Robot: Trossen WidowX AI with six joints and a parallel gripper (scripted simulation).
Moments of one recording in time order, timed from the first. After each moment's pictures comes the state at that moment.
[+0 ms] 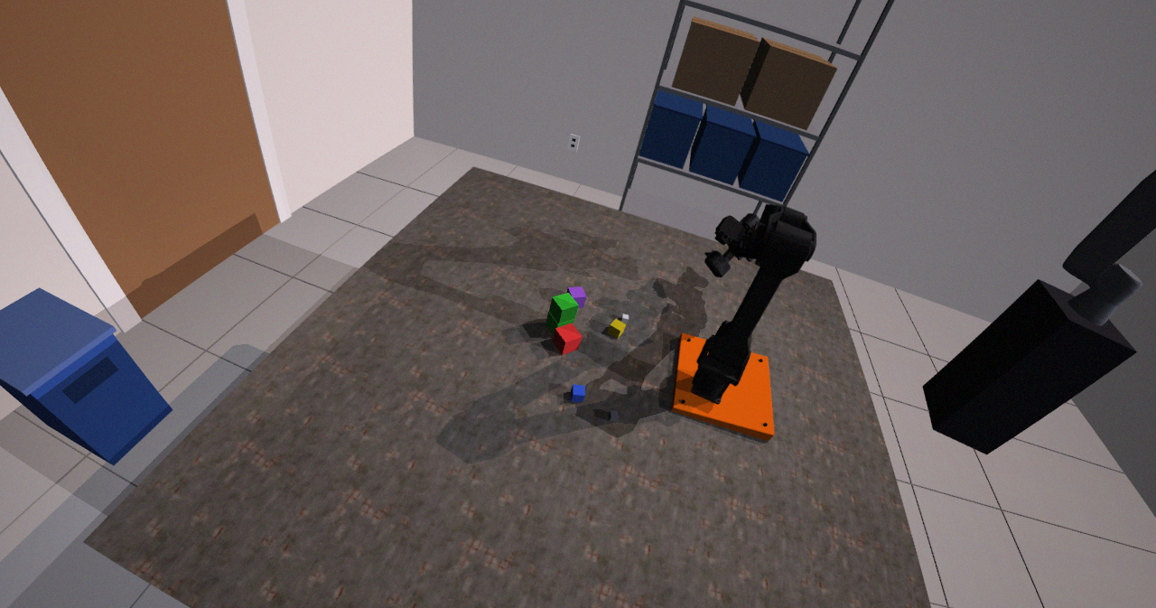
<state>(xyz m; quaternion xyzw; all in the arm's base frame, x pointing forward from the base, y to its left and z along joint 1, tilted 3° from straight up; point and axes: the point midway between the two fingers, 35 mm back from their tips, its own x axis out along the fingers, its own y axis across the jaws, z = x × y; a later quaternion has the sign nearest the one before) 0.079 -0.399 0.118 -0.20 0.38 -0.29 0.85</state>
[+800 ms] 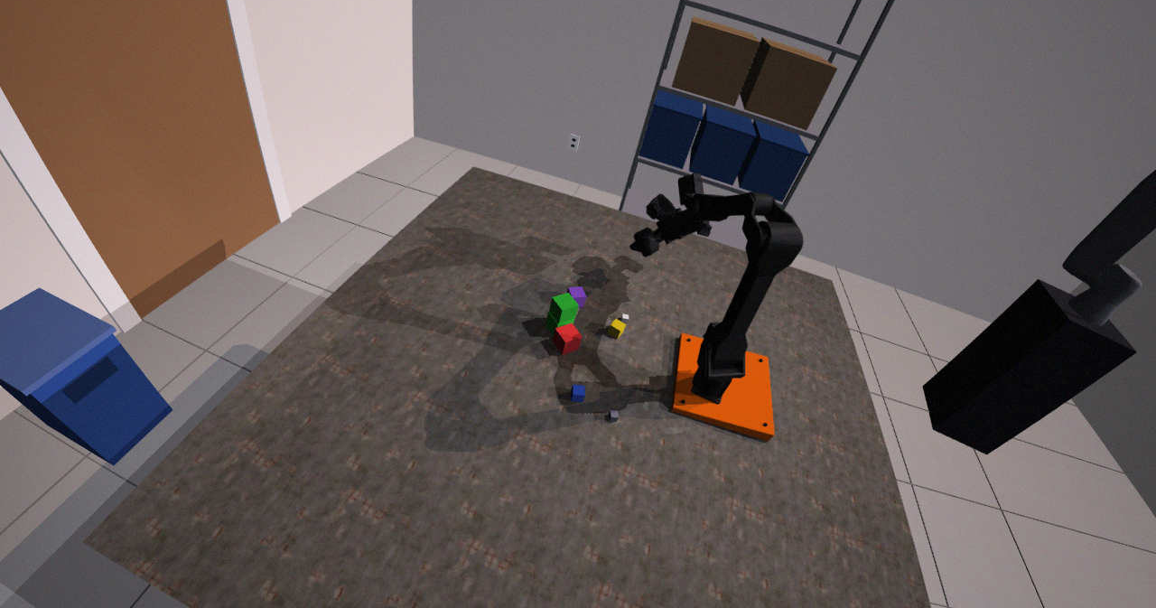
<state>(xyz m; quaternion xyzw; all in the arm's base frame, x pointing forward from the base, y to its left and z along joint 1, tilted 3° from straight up) 0.262 -0.295 0.117 0.05 0.41 -0.16 0.90</state>
